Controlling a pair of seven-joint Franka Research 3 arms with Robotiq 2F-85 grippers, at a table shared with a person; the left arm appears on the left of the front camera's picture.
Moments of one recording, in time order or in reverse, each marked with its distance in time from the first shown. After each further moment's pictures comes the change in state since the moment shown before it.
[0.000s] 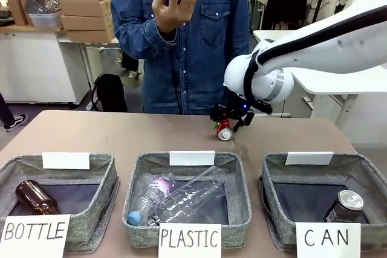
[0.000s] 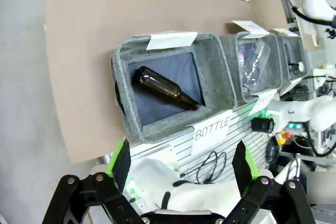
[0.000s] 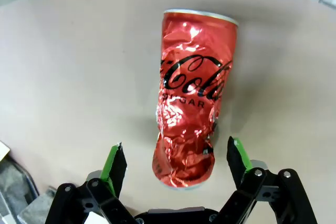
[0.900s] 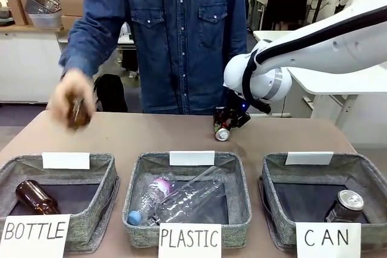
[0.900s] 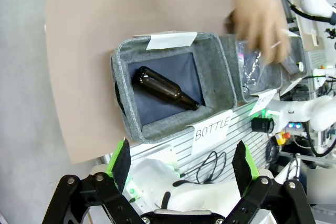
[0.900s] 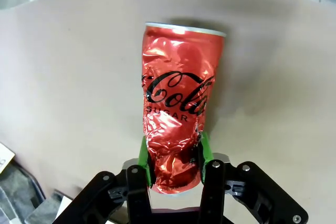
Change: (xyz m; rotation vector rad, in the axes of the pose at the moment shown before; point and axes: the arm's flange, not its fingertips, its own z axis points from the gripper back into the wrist) left arm 0.000 0.000 0.000 0.000 0.000 0.000; right arm 0.008 -0.001 -0.002 0.008 0.016 -0.034
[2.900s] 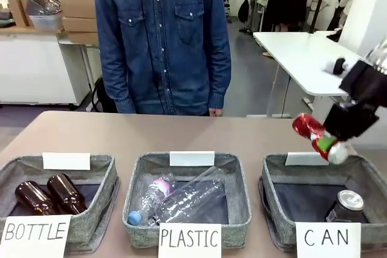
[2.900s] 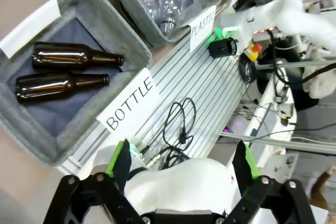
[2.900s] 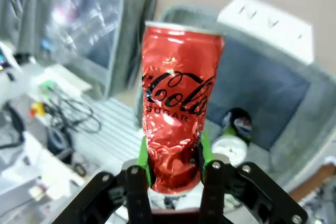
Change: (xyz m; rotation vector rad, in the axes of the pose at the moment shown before) left arm -0.008 -0.121 -0.111 -0.268 0.317 -0.338; right arm -0.284 -0.086 0.260 0.077 0.167 0.252
